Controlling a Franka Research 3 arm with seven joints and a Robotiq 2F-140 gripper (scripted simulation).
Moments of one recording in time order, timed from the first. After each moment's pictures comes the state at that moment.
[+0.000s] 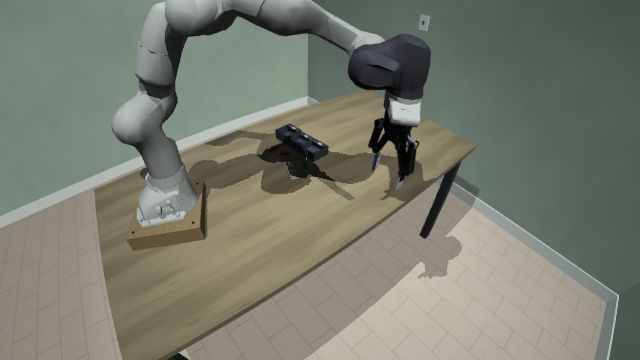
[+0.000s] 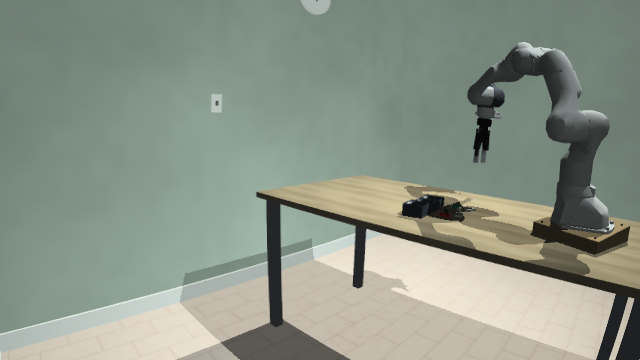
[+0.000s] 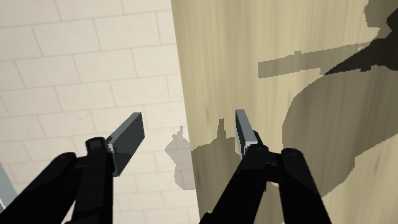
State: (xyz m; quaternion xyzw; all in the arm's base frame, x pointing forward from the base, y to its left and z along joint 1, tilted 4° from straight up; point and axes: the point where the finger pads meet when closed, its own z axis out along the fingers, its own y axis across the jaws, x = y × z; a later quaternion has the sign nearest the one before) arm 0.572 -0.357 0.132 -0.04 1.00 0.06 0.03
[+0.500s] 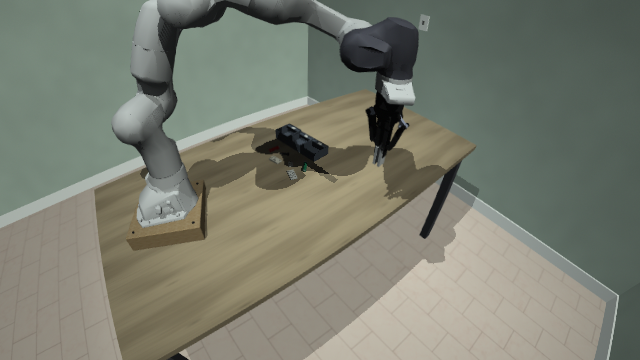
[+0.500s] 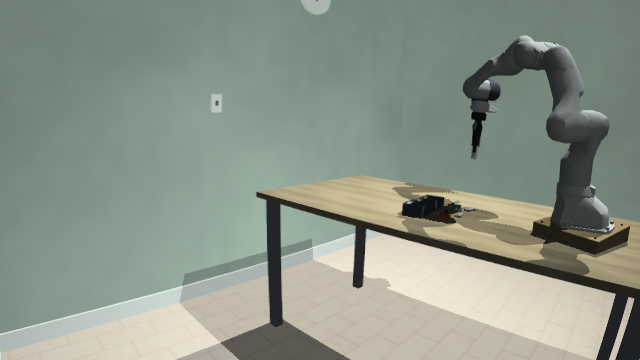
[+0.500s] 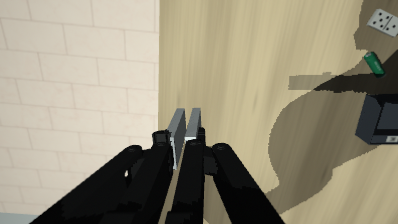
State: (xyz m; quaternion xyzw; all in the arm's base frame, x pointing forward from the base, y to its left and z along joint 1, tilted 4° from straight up) arm 0.580 -0.312 0.163 -0.13 0.99 0.06 0.04
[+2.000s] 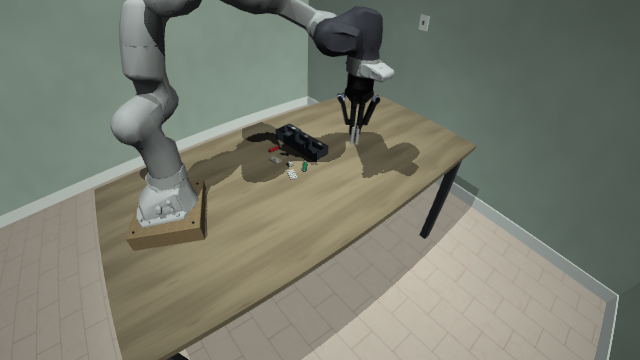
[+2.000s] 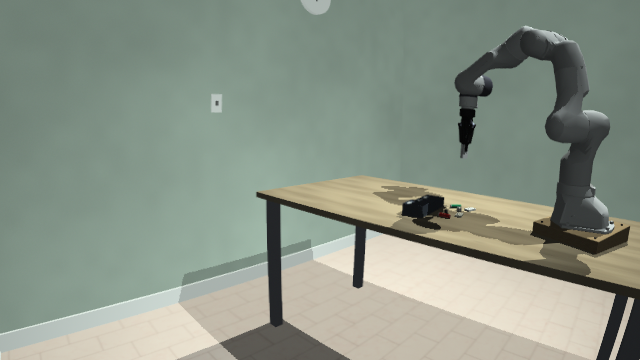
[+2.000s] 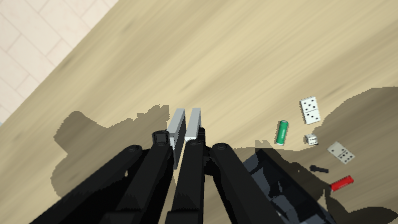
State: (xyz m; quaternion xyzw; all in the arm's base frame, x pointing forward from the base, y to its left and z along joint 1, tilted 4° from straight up) arm 0.574 -0.194 0.181 -0.51 0.86 0.04 0.04
